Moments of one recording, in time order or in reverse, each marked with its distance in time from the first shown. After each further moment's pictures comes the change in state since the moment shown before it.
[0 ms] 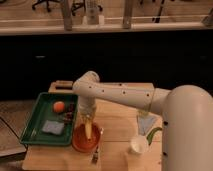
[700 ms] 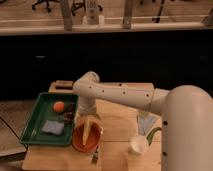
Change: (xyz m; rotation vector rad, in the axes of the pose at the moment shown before) arm -0.001 0.000 0.002 0.005 -0.010 -0.003
